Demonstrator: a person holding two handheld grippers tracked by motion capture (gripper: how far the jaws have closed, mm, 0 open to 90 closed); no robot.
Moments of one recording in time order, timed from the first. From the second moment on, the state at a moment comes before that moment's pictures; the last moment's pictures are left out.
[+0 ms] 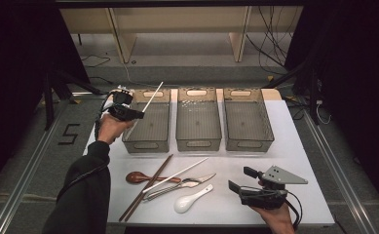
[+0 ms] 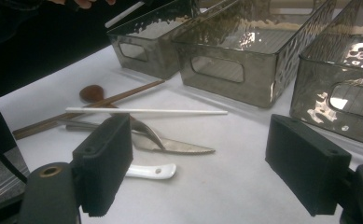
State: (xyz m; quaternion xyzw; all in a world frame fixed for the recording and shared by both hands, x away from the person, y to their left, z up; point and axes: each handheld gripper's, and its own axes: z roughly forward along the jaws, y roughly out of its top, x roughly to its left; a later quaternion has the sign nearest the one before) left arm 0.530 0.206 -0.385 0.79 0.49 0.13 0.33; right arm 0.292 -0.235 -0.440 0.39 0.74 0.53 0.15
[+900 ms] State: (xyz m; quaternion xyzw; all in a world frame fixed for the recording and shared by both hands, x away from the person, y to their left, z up) left arm 0.537 0.201 -0.409 0.78 0.53 0.13 0.31; right arm 0.292 -0.235 -0.440 0.39 0.74 0.53 0.15
